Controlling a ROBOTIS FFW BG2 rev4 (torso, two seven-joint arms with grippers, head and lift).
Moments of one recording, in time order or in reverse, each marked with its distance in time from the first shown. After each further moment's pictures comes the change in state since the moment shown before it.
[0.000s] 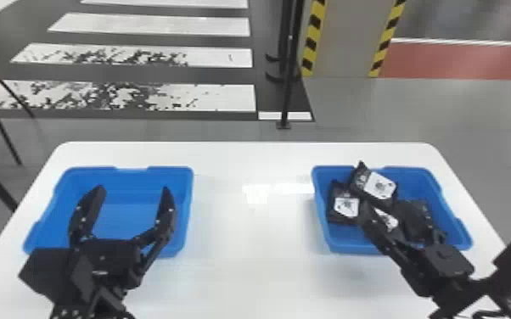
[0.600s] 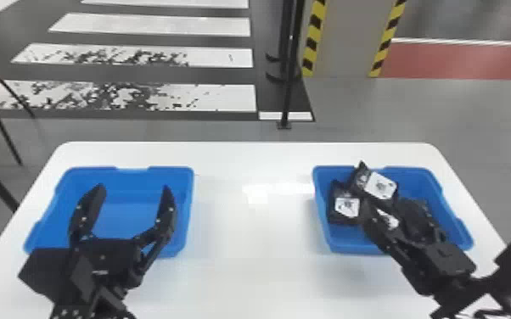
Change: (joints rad) left arm 0.000 0.000 -0.001 -0.002 0.001 -0.004 0.000; right arm 0.000 -0.001 0.000 -0.011 0.010 0.000 0.000
